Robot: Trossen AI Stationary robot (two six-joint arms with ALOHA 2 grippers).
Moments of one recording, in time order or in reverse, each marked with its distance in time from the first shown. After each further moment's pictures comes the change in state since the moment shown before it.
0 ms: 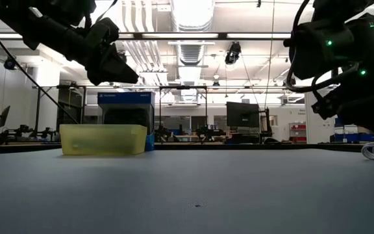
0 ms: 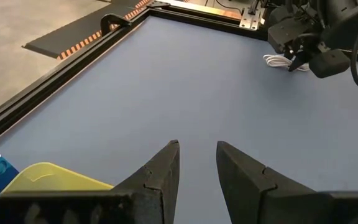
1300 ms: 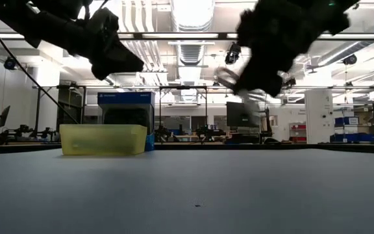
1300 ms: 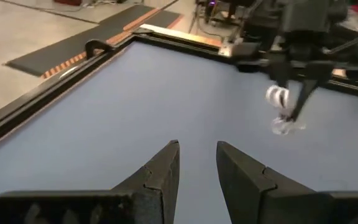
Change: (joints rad) left arm -0.046 0.005 0.000 0.106 0.008 -0.035; right arm -0.103 -0.164 -0.003 0.956 0.170 -0.661
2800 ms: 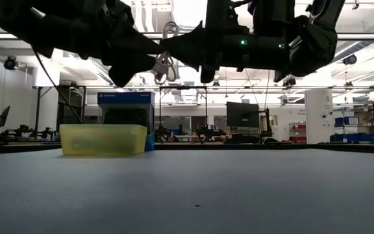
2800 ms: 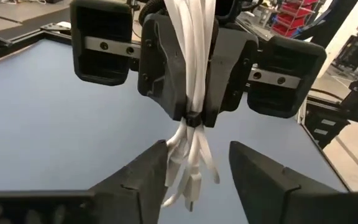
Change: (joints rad) left arm -0.194 0.303 0.009 0.388 0.053 -0.108; right arm -0.093 0.454 0.012 1.292 0.000 -0.424
